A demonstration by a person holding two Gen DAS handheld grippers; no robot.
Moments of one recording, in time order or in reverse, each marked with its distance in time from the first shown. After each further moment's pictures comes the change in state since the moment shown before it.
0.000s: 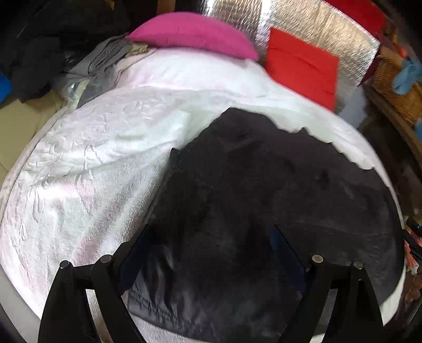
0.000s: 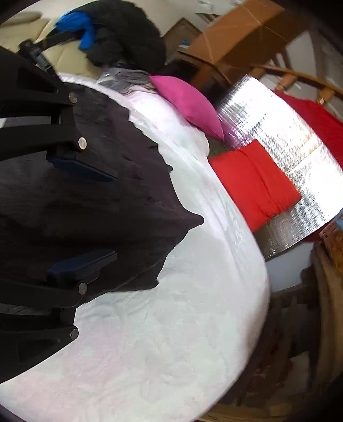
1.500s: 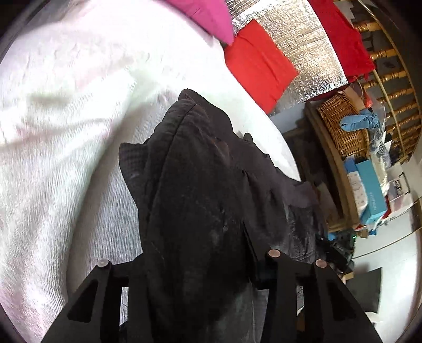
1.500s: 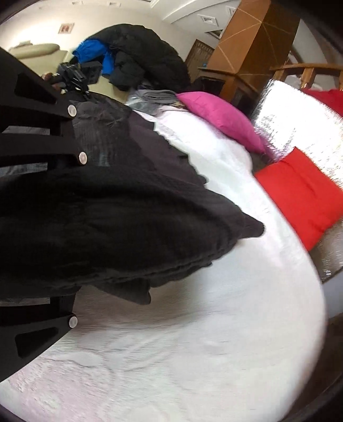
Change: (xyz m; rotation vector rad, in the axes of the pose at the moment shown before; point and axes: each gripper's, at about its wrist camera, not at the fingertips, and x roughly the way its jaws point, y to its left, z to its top) left arm 0.074 0.020 0.046 -0.158 0.169 -0.627; right arm 0.076 -0.019 0.015 0.005 0.239 0.191
